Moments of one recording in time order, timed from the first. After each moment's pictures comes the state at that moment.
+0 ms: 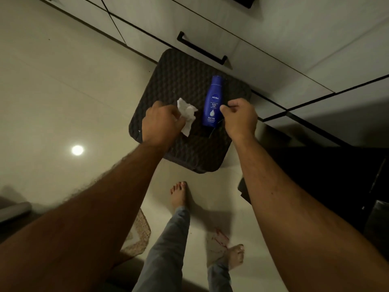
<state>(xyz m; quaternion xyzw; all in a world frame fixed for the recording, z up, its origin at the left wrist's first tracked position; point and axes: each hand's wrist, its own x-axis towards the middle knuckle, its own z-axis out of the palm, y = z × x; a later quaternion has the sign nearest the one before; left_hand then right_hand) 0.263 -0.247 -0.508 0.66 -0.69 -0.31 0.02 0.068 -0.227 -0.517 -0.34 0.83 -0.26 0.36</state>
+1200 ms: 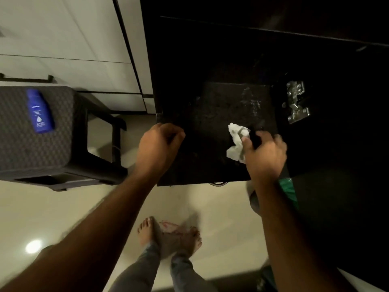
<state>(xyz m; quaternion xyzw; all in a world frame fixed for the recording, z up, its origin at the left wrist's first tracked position) -0.055 0.057 -0.379 0.40 -0.80 -0.44 0.11 -0.237 0.225 -0.386 -0.17 0.98 -0.14 0.01</state>
